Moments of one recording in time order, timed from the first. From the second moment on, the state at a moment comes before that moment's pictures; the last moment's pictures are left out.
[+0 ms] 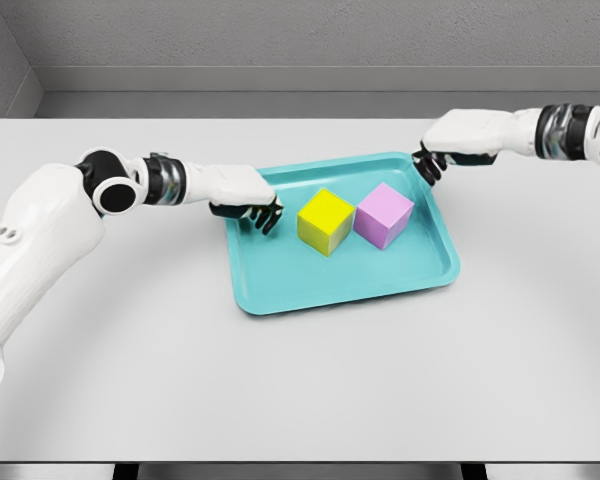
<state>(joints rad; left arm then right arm) -0.89 0.36 -0.82 -0.99 -0.52 -0.61 -0.61 -1.00 -0.68 0.87 -1.11 0.32 -0.61 0.61</state>
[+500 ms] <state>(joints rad) -0.90 0.36 -0.82 -0.98 -0.51 -0.61 -0.61 -0.91 -0.97 0.85 -1.30 0.20 -0.61 0.61</state>
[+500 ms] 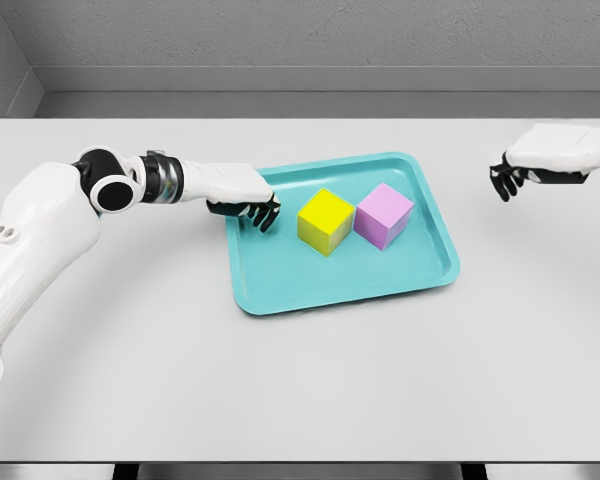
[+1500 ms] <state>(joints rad) -0.90 0.34 -0.83 -0.99 -0.52 -0.61 -0.61 -0.90 -0.90 0.88 -1.42 0.19 -0.61 0.61</state>
